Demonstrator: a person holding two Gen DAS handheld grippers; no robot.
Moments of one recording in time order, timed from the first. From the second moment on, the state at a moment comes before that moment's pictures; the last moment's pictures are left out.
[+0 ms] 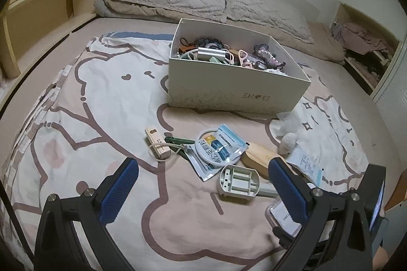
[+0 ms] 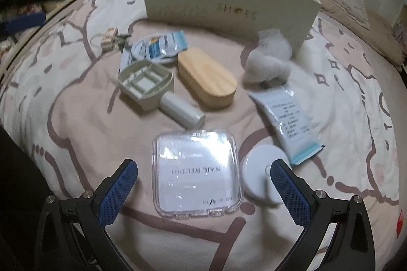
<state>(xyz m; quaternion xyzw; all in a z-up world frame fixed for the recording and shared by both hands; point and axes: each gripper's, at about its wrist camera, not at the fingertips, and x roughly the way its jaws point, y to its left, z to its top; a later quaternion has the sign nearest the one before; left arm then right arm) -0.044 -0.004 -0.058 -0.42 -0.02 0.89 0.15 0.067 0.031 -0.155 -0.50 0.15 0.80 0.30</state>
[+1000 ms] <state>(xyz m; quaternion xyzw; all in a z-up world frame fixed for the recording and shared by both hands) -0.050 0.040 -0.117 -0.47 0.08 0.86 0.19 0.114 0.094 -0.167 -0.47 0.26 0.73 0.42</state>
